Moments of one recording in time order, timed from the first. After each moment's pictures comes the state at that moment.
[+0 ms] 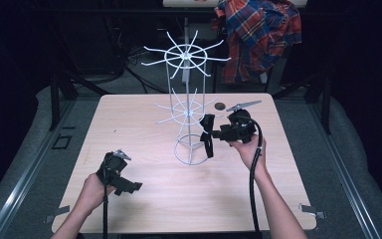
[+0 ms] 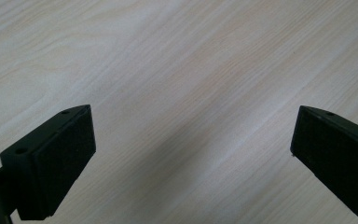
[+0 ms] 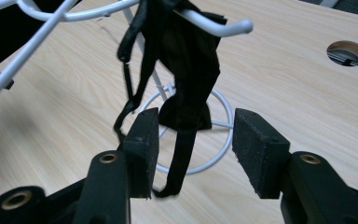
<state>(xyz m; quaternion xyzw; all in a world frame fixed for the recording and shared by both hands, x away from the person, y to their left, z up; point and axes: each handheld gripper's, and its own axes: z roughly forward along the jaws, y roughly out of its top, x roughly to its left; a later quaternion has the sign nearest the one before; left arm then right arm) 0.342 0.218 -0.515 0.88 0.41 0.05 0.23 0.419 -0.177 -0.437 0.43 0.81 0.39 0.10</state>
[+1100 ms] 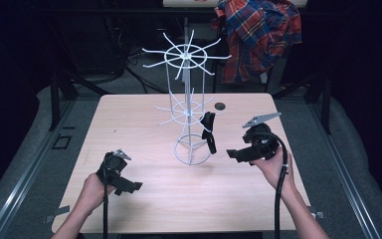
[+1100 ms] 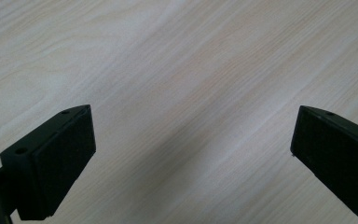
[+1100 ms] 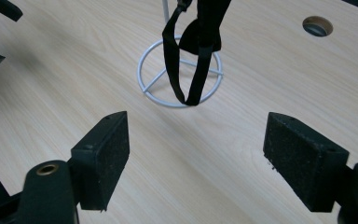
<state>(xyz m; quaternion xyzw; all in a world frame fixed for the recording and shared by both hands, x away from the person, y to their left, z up) 0.342 0.218 -0.514 0.88 0.41 0.05 0.23 0.350 -0.211 -0.410 0.40 0.84 0.33 0.13</state>
